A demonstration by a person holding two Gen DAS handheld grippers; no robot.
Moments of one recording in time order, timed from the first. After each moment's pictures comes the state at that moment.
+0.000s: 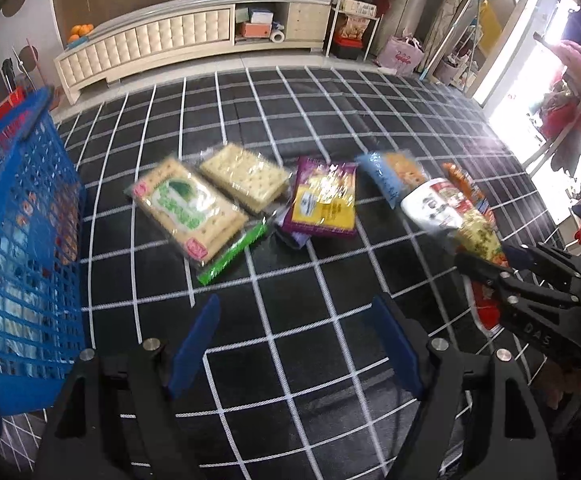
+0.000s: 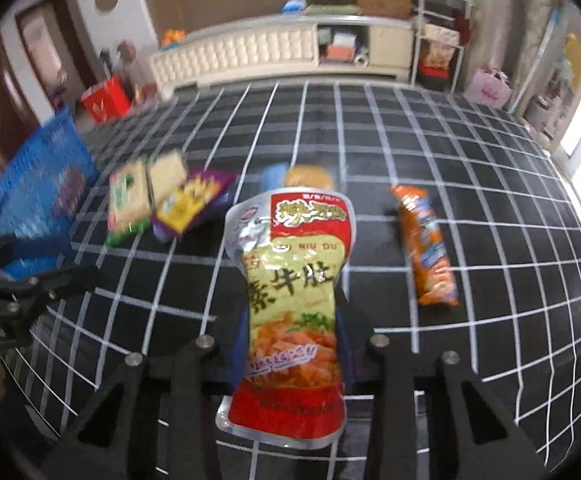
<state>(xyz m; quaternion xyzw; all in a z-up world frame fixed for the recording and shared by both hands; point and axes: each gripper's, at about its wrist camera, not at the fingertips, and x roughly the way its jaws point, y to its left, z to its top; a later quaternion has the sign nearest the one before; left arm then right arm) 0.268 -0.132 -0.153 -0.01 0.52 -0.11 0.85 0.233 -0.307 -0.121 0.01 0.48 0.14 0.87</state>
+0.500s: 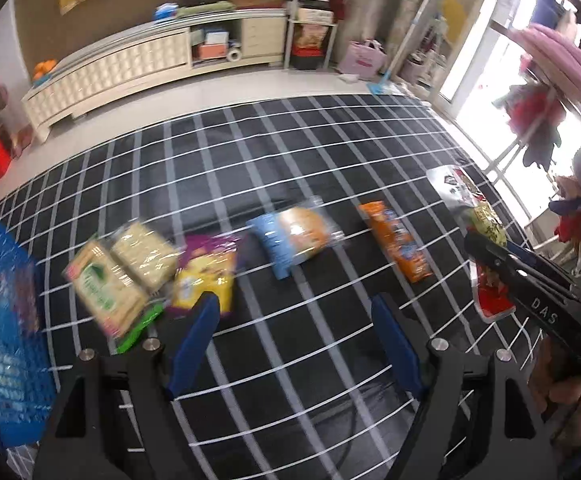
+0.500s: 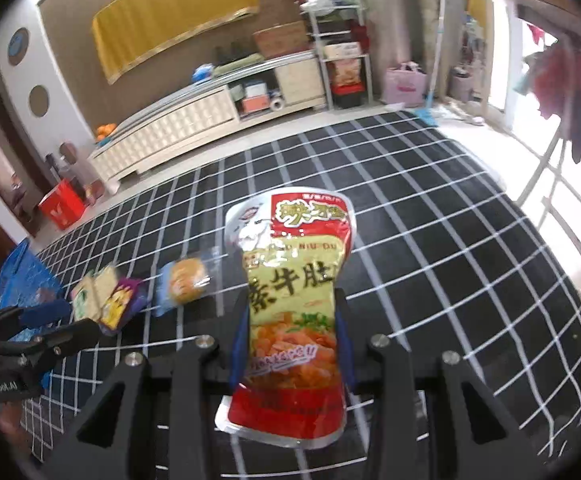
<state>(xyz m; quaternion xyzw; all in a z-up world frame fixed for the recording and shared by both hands) 0.301 -0.238 -0.117 0.02 0.50 -0.17 0.85 0.249 -0.410 -0.094 0.12 0.42 0.01 0.90</state>
